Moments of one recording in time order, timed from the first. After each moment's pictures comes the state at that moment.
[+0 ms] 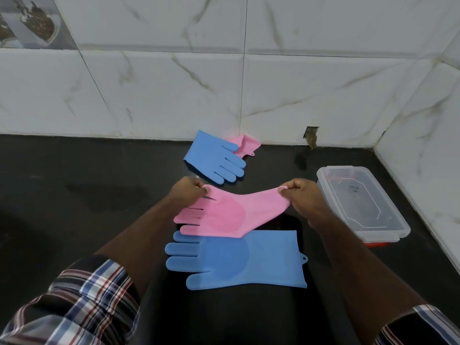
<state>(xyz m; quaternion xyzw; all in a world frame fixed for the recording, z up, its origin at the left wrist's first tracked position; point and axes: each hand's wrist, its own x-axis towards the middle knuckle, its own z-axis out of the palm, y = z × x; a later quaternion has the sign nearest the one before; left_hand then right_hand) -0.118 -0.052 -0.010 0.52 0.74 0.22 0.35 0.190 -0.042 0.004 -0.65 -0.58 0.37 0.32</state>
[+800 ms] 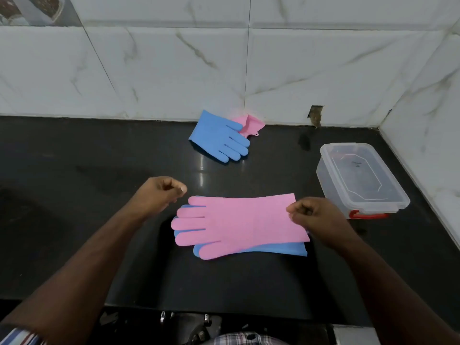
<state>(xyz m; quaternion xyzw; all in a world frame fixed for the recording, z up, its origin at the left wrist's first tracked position) -0.155 -0.172 0.016 0.49 0.70 0.32 0.40 0.216 -0.155 0.013 -0.61 -0.68 0.35 0.19</state>
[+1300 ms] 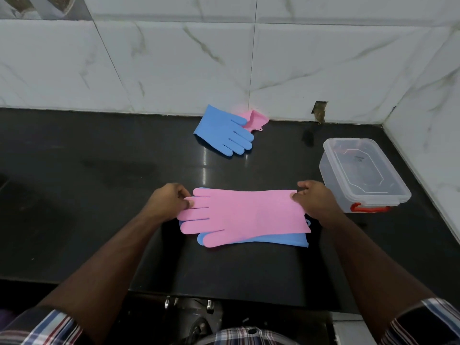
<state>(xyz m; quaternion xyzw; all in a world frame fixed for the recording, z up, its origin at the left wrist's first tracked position) -0.142 -0.183 -0.012 0.54 0.79 0.14 0.26 0.206 -0.113 -0.018 -0.71 -0.60 0.34 0.17</state>
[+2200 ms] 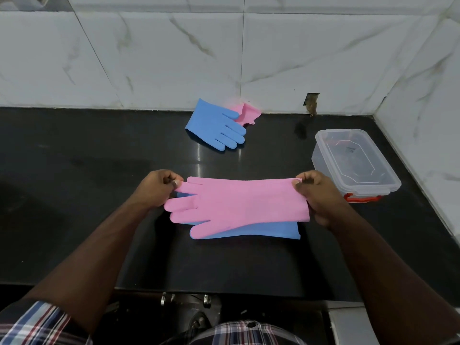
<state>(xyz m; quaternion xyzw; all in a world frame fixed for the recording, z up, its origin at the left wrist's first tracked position) -0.147 -0.171 -0.005 0.51 0.76 0.26 0.31 0.210 -0.138 0.004 -0.67 -0.49 0.47 0.30</state>
